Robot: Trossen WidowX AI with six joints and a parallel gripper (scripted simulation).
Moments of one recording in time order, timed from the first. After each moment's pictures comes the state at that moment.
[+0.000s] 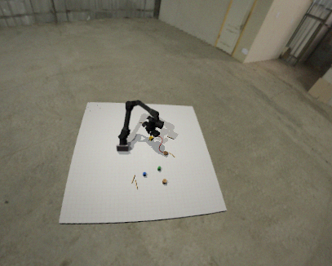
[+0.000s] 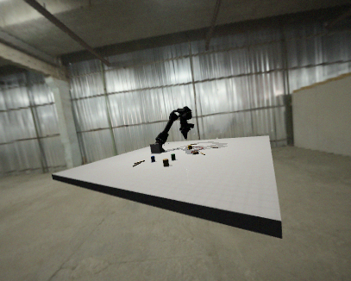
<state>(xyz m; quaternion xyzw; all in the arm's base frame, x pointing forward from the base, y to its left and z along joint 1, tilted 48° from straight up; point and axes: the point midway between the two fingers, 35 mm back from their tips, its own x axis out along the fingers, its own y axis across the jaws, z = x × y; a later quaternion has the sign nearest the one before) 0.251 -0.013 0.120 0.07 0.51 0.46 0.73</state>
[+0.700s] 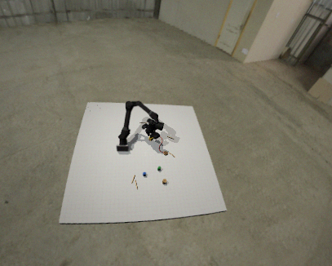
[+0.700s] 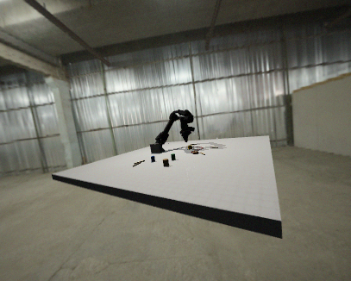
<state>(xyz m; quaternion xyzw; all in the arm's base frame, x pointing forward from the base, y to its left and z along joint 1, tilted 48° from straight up) 0.255 0.006 0.100 0.06 0.50 0.46 0.73</state>
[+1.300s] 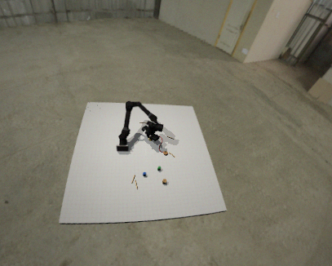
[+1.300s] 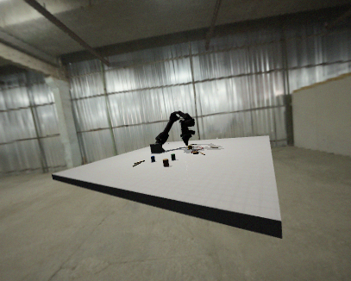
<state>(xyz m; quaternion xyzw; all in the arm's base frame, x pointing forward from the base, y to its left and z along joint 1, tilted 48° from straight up) 0.256 0.027 0.081 0.06 0.50 0.46 0.73</state>
